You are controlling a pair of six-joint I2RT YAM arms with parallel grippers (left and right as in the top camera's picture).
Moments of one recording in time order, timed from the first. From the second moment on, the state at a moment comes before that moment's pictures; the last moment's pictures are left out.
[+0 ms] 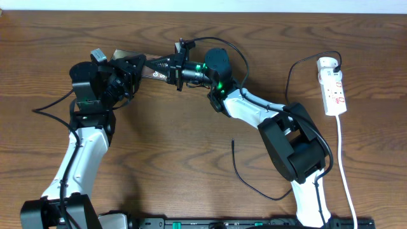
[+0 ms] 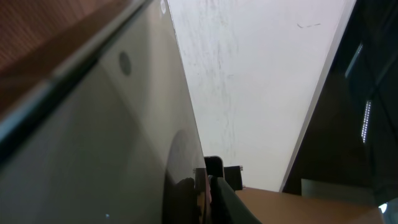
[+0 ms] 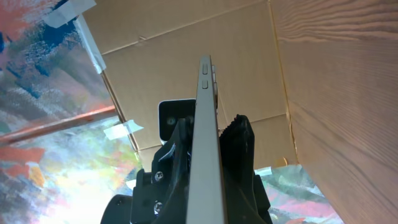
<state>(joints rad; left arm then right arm) 0.10 1.42 0.81 0.27 0.56 -1.34 0.61 2.20 1.42 0.89 -0.82 1.91</state>
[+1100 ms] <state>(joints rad) 0.12 1.43 0.81 0.26 0.54 -1.46 0.61 2.20 1.42 0.86 -0.84 1.87</state>
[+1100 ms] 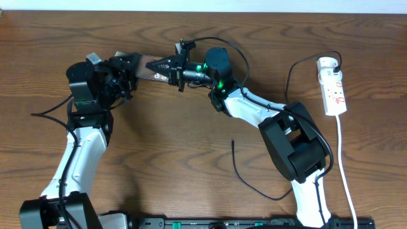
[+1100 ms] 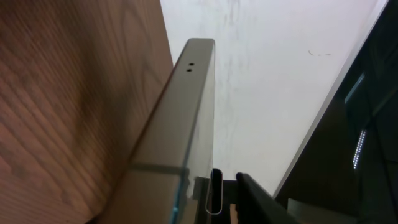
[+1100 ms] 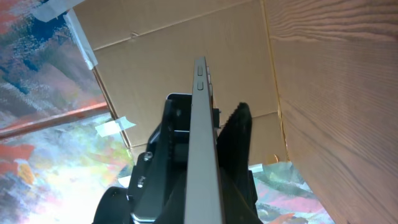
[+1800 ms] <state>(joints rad) 0.12 1.43 0.81 0.26 0.54 -1.48 0.61 2.20 1.42 0.83 -0.83 1.87</state>
